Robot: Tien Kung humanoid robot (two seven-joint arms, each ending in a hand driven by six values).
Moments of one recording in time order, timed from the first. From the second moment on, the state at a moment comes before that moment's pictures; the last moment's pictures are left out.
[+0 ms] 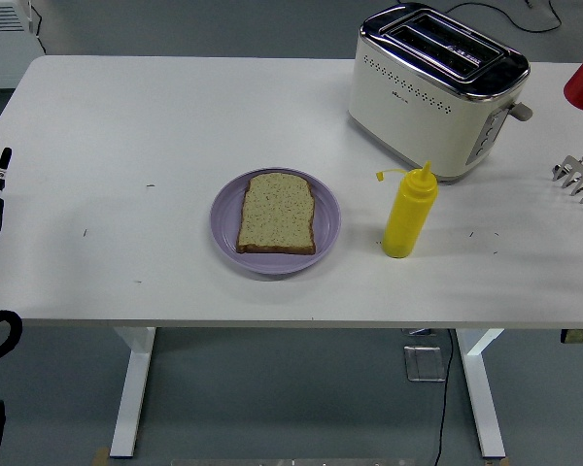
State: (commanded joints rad) left arm -0.09 0.01 -1.86 -1.42 0.45 0.05 0.00; right arm 0.43 -0.39 1.37 1.48 -0.66 -0.45 -0.02
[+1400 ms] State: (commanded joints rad) left arm -0.09 0.01 -1.85 -1.41 0.45 0.05 0.00; right arm 0.31 -0.33 0.92 1.25 -0.71 -0.54 0.51
